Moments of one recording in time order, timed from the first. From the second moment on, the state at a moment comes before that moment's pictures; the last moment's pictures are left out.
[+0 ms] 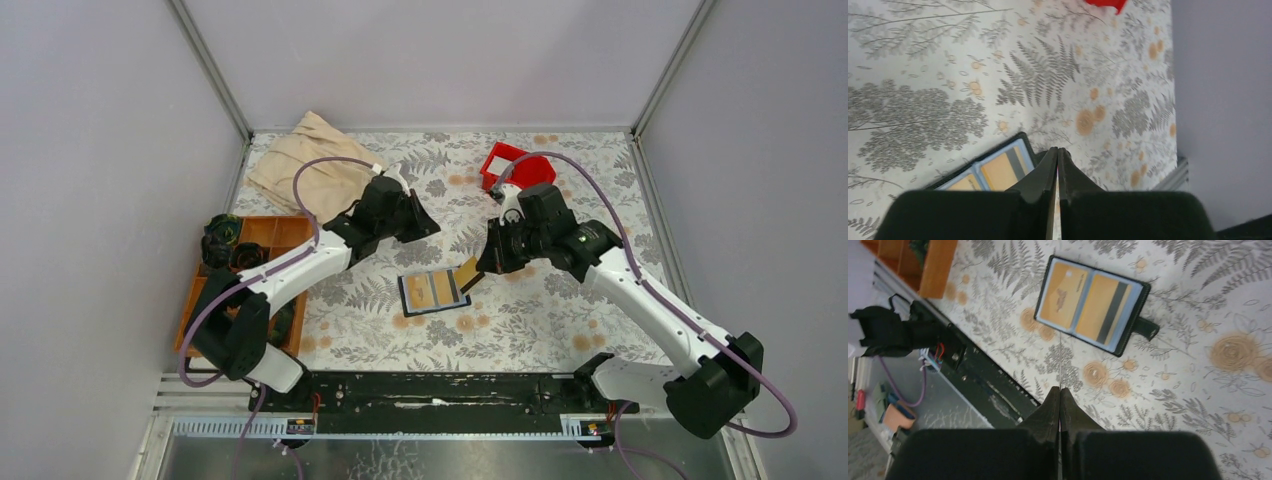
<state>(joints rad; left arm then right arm) -0.59 1.52 1.01 -0.07 0.13 -0.81 0.58 1.20 1.07 -0.68 -0.33 0.34</state>
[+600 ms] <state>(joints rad) -0.59 1.46 0.82 0.12 0.79 -0.68 0.59 1.13 1.02 -0.73 -0.62 0.36</state>
